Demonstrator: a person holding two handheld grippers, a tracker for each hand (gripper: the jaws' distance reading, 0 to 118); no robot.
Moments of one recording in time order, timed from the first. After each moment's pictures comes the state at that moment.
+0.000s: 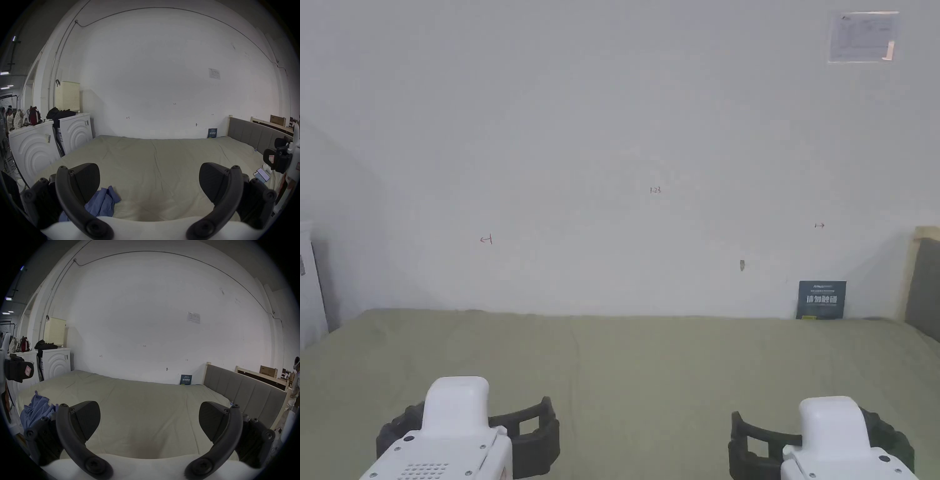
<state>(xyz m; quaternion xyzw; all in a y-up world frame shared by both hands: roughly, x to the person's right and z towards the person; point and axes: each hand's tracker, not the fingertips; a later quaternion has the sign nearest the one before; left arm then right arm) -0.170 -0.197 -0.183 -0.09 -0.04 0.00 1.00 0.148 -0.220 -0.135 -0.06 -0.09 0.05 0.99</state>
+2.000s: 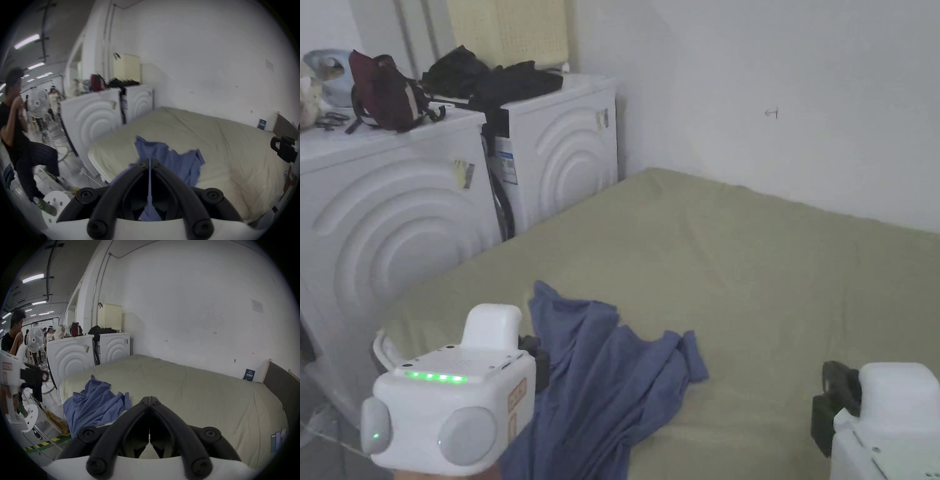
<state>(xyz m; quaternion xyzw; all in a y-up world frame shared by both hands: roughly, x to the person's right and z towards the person) -0.403 -0.275 -0.127 -0.27 0.15 0.06 0.95 -0.059 -0.269 -0.173 -0.15 0.18 0.06 0.97</state>
